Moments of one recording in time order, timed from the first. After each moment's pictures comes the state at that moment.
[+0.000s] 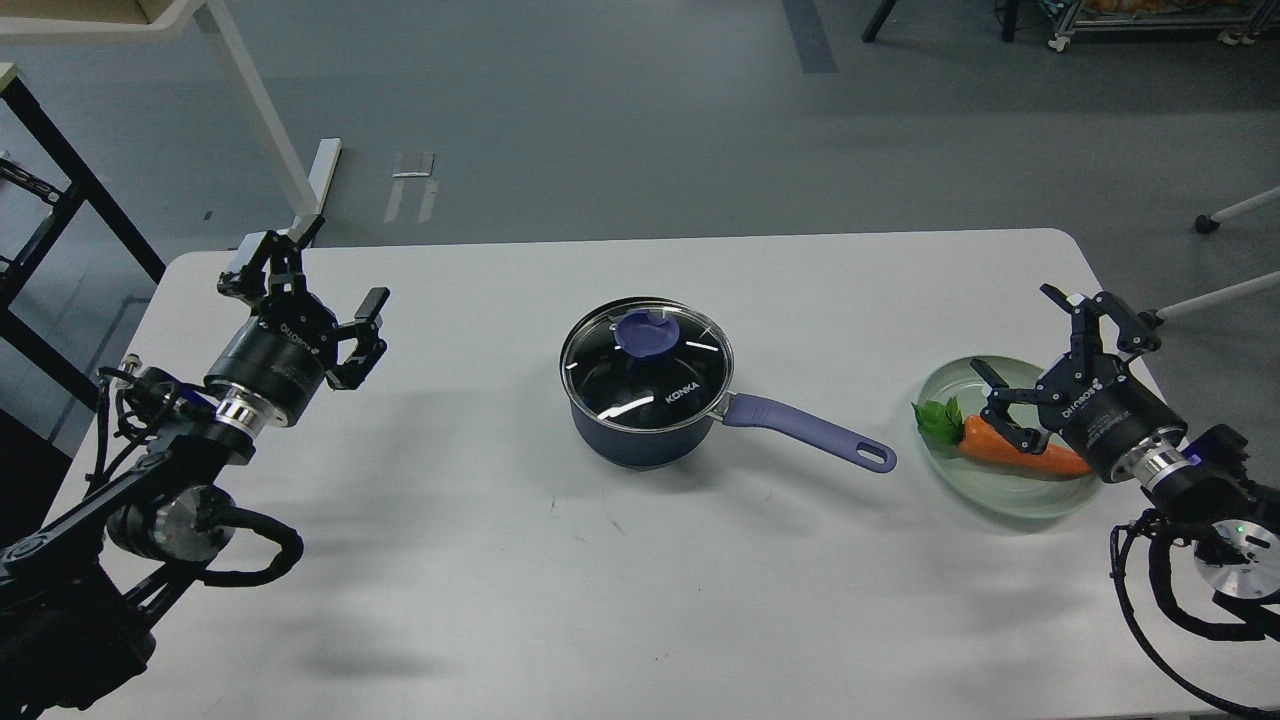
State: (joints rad) left arm -0.36 0.49 -0.86 -1.12 0.29 -0.19 -0.45; right arm 0.54 -0.74 0.28 1.04 0.25 0.44 0.49
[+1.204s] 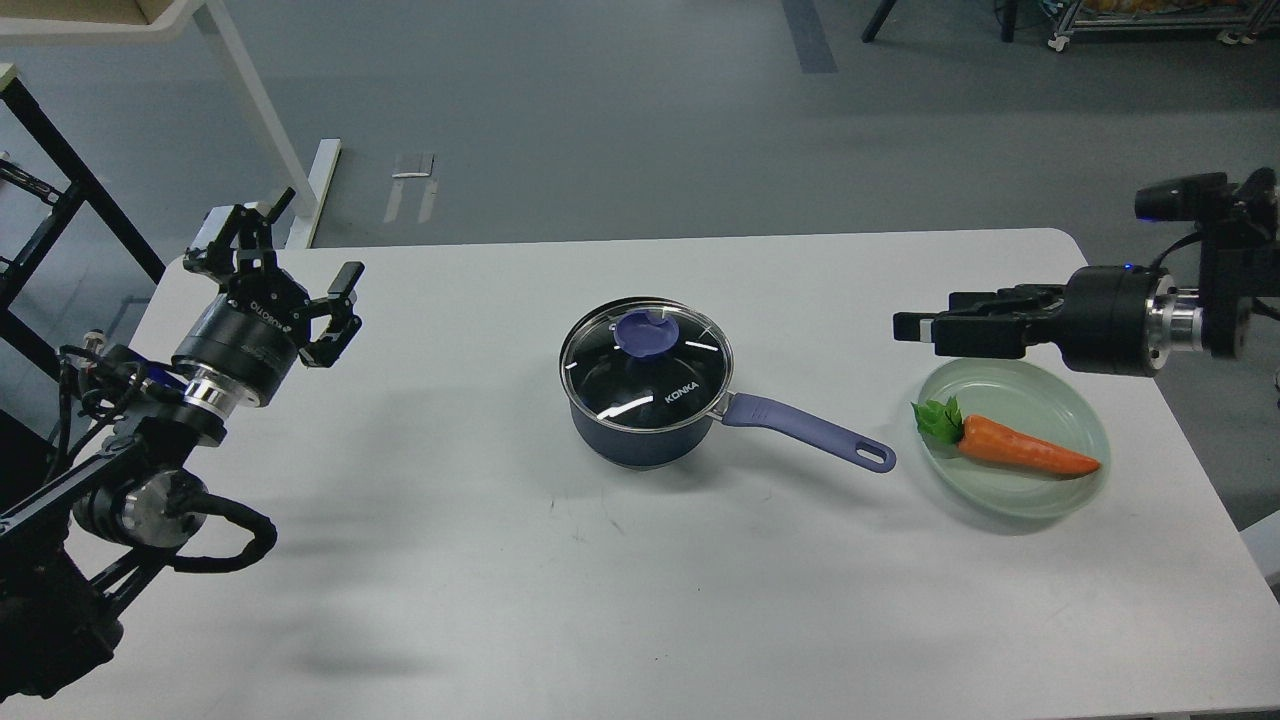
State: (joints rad) left arm -0.38 0.55 -0.84 -1.15 0.28 -0.21 -0.49; right arm 1.28 -0.96 -0.17 1.36 -1.34 0.23 0.49
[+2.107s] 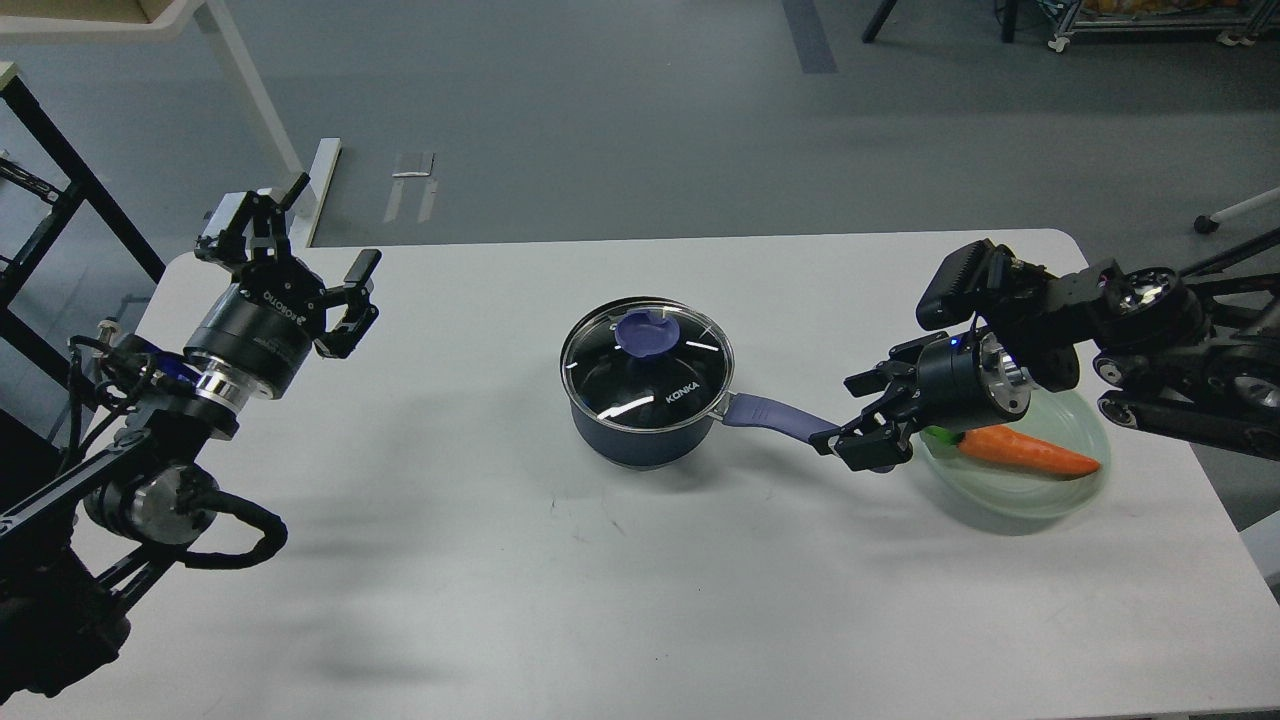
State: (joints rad) left arm -0.38 0.55 -0.84 -1.22 0.28 -0.18 -0.49; right arm 1.46 -0.55 -0.63 1.20 -1.47 0.08 0.49
